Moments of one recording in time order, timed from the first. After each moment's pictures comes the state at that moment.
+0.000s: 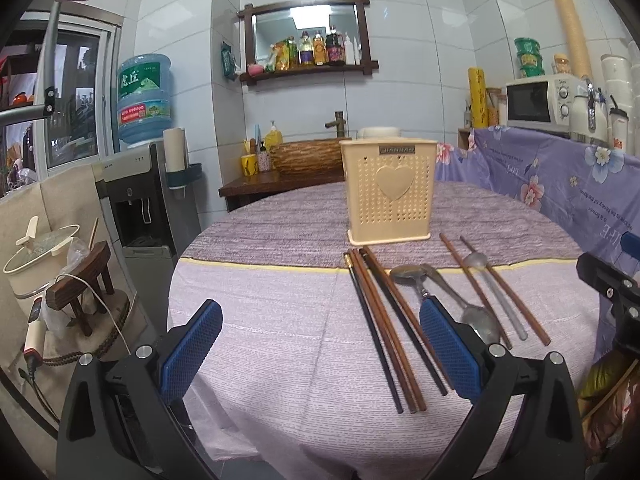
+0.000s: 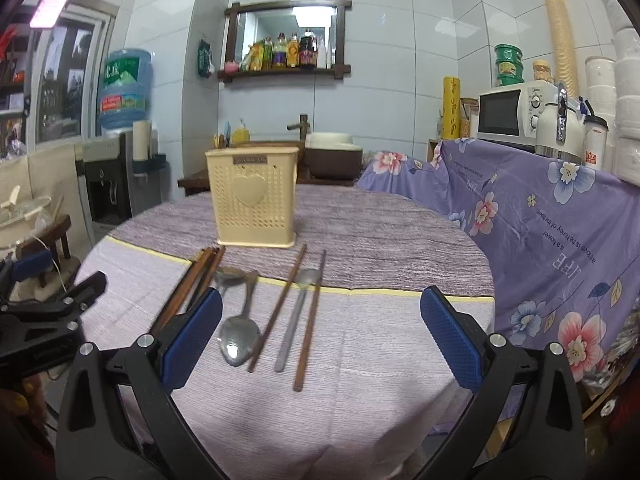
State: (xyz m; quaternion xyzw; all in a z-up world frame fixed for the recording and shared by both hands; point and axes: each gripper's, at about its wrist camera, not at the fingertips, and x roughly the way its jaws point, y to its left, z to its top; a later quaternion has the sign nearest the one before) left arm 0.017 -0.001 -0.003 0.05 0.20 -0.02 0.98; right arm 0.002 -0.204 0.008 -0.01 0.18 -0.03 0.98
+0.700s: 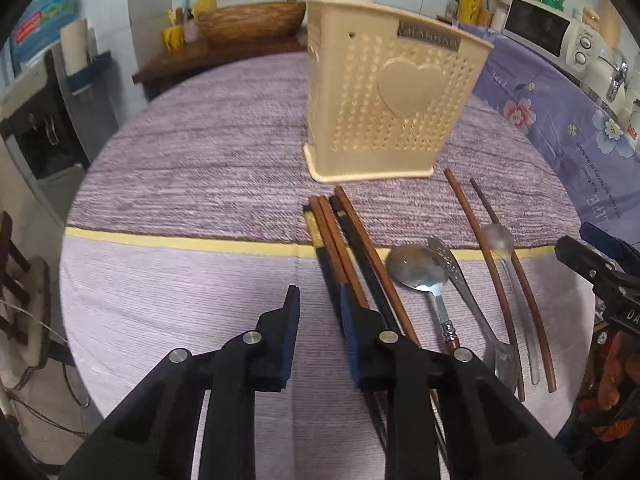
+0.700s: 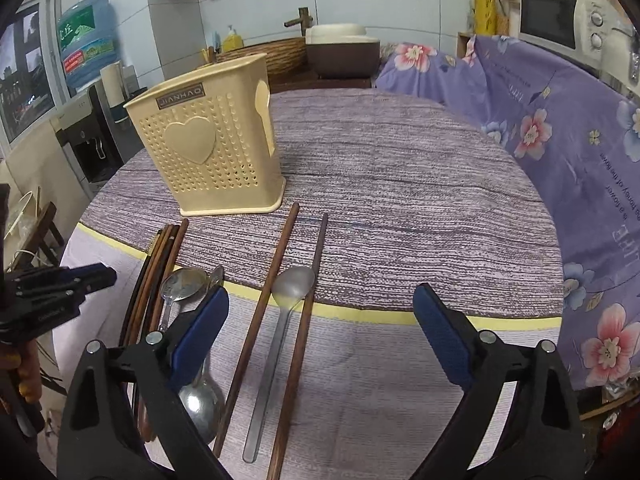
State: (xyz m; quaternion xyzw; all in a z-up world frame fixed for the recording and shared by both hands) left arm 0.176 -0.004 -0.019 0.02 0.46 -0.14 0.88; right arm 0.164 -0.234 0.002 0.05 0.38 0.02 0.93
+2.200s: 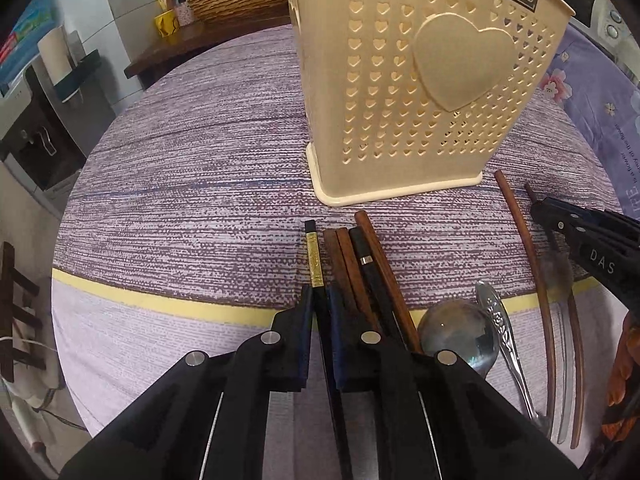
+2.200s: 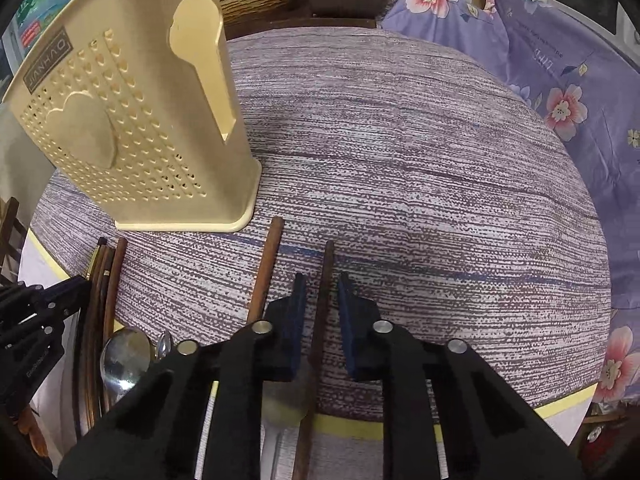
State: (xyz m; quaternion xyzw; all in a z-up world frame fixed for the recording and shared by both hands) left arm 0.248 -0.029 -0.037 0.08 0.50 -0.09 0.86; right arm 0.279 -0.214 -0.036 0.03 0.47 0.00 0.88
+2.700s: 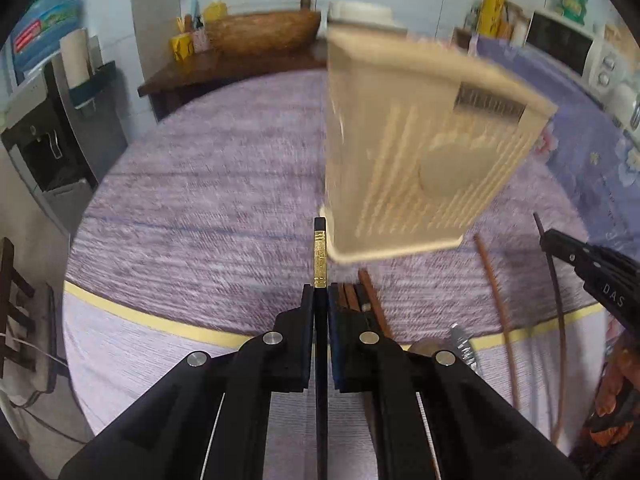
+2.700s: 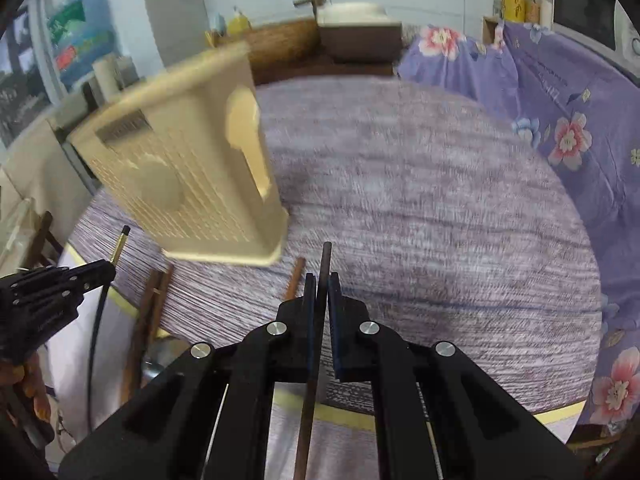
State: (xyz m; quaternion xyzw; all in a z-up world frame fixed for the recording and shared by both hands) left arm 0.236 -0.003 0.014 0.02 0.43 -0.11 0.90; right arm 0.245 -0.235 0.025 0.06 0.38 0.06 0.92
